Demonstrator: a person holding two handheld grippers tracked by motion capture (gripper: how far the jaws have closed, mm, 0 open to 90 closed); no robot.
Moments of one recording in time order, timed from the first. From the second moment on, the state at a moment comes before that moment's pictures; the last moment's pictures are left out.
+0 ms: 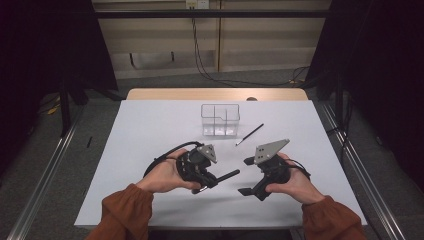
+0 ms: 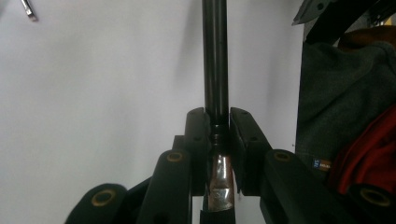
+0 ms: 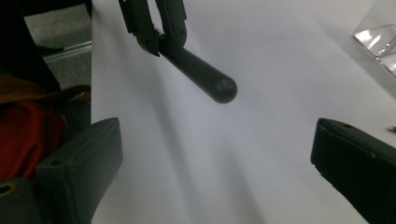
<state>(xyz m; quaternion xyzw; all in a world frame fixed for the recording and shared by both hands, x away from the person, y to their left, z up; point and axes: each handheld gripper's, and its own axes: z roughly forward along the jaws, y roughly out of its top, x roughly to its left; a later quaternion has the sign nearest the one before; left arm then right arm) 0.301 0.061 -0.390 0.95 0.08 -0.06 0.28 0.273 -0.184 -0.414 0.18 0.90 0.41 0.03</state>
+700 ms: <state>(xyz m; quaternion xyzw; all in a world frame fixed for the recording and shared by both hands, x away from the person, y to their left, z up) 0.303 0.056 -0.394 0.97 0.05 -0.07 0.21 0.291 -0.154 -0.417 0.12 0.95 0.29 -0.04</state>
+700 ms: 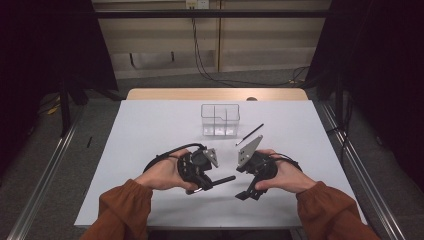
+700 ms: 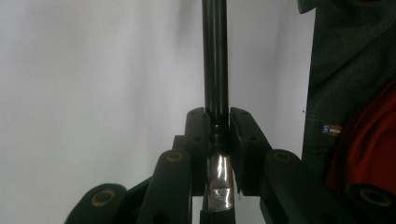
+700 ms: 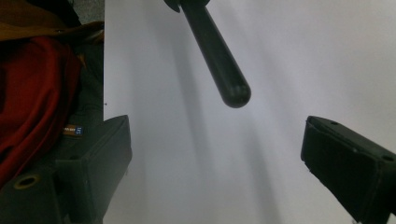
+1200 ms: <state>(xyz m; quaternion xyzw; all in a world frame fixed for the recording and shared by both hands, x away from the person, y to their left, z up) 0.302 0.049 -0.397 0.98 0.03 -0.08 0.18 0.300 -0.142 -0.420 0.10 0.96 0.25 -0.08</state>
